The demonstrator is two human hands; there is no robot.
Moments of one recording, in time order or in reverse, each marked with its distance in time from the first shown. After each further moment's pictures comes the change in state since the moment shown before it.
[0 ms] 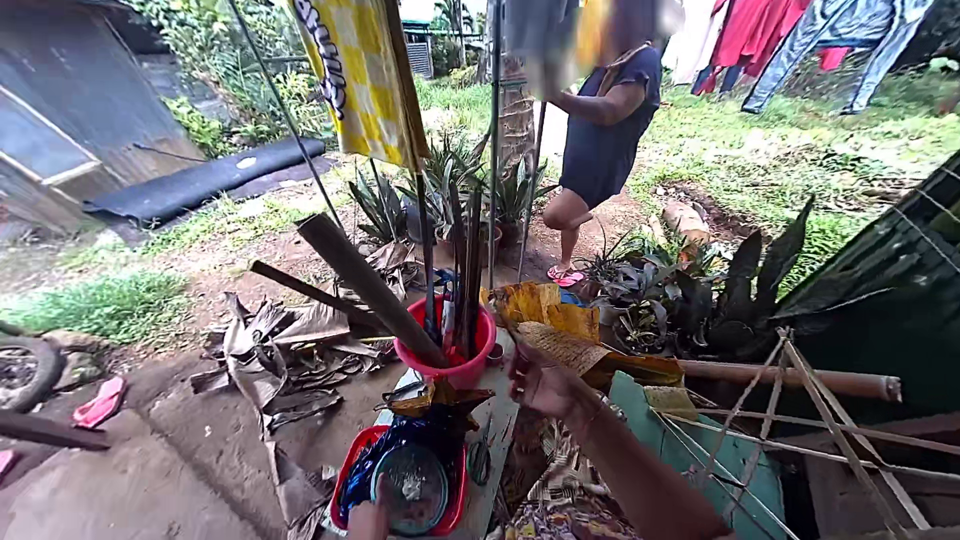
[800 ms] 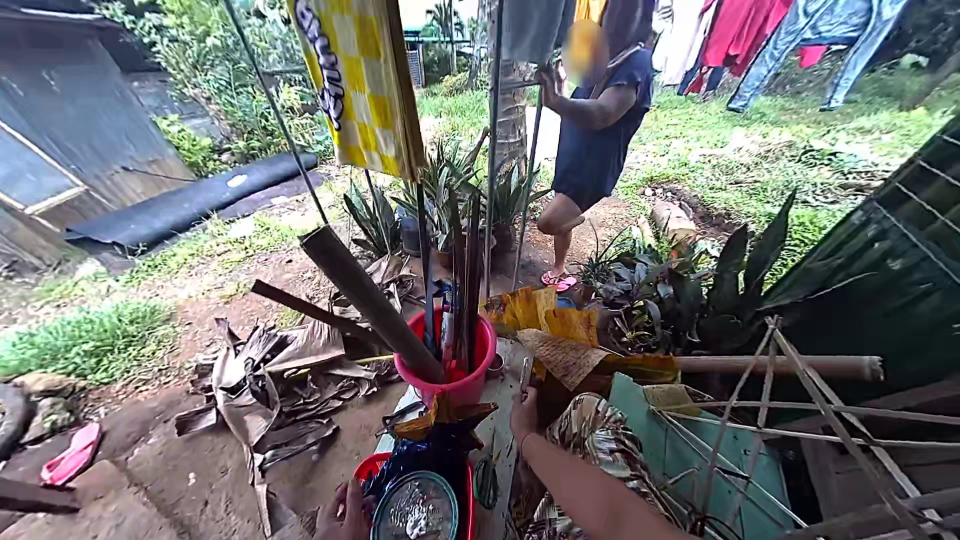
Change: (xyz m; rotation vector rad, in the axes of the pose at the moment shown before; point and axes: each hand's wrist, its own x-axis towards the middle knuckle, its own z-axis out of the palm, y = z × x) left_hand -0.040 0.053 -0.078 -0.748 0.255 0.308; right_hand 0.142 0.153 -0.121 -0.769 0.788 -0.313
